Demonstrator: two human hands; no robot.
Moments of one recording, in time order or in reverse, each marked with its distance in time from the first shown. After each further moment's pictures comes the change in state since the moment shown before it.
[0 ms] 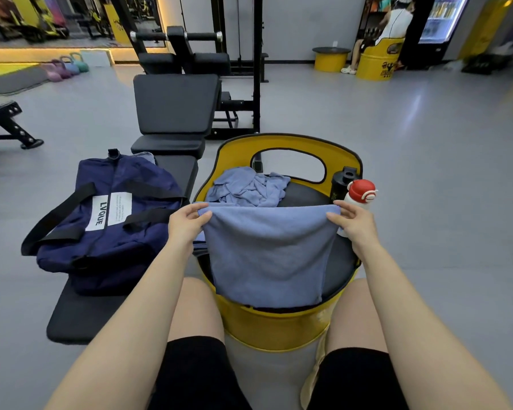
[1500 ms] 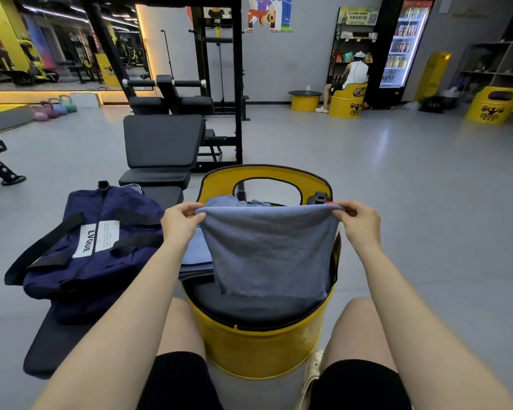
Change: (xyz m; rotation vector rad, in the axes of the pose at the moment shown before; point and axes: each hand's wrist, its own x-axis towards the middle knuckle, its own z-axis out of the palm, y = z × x) left_hand -0.031 0.063 0.020 0.246 0.084 0.256; right_hand -0.036 -0.060 -0.053 -0.238 0.235 -0.333
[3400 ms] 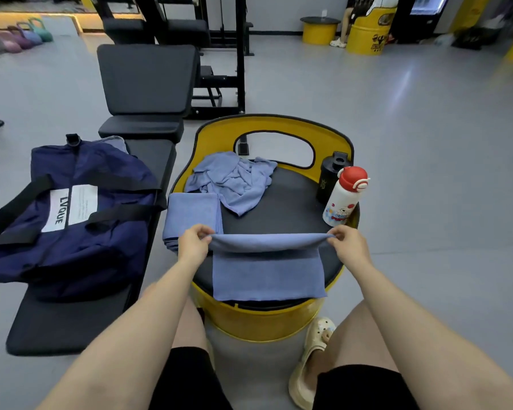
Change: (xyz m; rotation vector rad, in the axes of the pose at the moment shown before) left_hand 0.019 -0.138 0.075 0.281 -0.213 -0.282; right_hand -0.002 0.131 0.076 -0.385 -0.325 0.356
